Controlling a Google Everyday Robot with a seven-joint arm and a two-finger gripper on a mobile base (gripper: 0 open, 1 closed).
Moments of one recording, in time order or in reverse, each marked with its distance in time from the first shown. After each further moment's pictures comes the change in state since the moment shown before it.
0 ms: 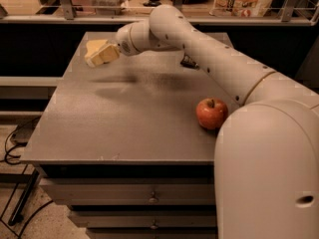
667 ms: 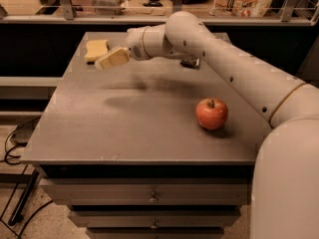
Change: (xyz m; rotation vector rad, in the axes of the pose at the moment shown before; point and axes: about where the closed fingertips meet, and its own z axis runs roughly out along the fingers) arm 0.002 0.012 -0.042 0.014 -0.071 -0.001
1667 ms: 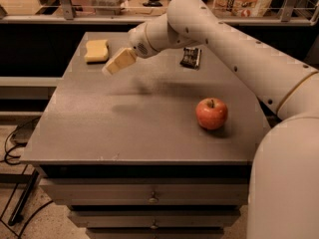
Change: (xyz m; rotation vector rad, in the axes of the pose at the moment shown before) arm 0.008 0.017 -0.025 -0.083 0.170 -0.090
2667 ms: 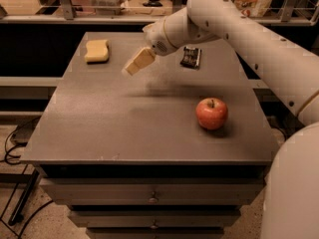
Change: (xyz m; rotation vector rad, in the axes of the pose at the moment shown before) arm 0.020 -0.009 -0.047 0.004 0.061 -0.084
